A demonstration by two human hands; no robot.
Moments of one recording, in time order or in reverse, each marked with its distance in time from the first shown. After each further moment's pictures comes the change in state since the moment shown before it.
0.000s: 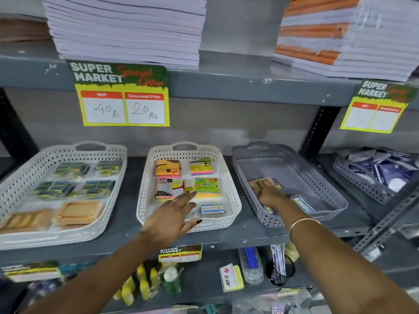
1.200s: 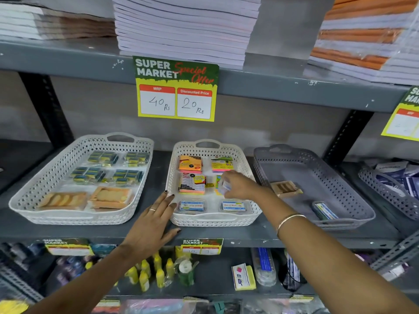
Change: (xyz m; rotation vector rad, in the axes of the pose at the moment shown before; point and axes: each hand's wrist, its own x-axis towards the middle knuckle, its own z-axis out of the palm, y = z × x) left_hand -0.085 -0.051 0.006 0.123 0.073 -0.227; right_hand -0.016 -0.124 0.009 -0.021 -0.061 -0.575
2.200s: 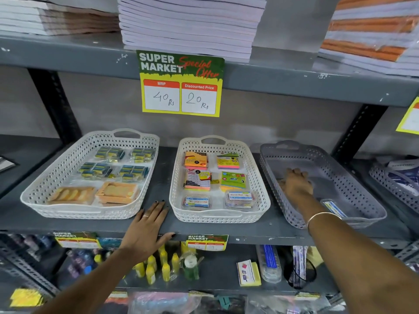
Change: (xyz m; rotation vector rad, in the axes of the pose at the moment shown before) left_hand -0.024 -0.029 0.037 0.160 -0.148 -0.159; right_hand -0.034 0.104 -0.006 -0.219 0.300 0.611
